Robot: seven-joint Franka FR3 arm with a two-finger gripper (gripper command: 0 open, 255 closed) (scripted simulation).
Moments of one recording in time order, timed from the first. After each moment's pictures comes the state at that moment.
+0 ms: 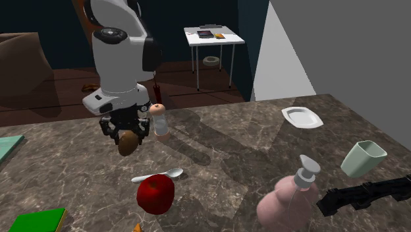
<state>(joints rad) -0.33 0.01 0.12 -1.92 -0.16 1.91 0.30</state>
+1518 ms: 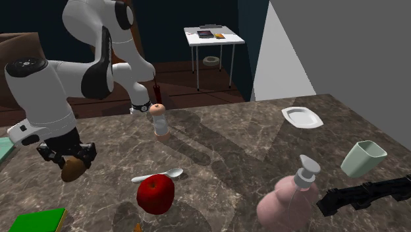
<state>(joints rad) -0.48 0.12 -0.03 -1.91 -0.16 2.05 0.01</state>
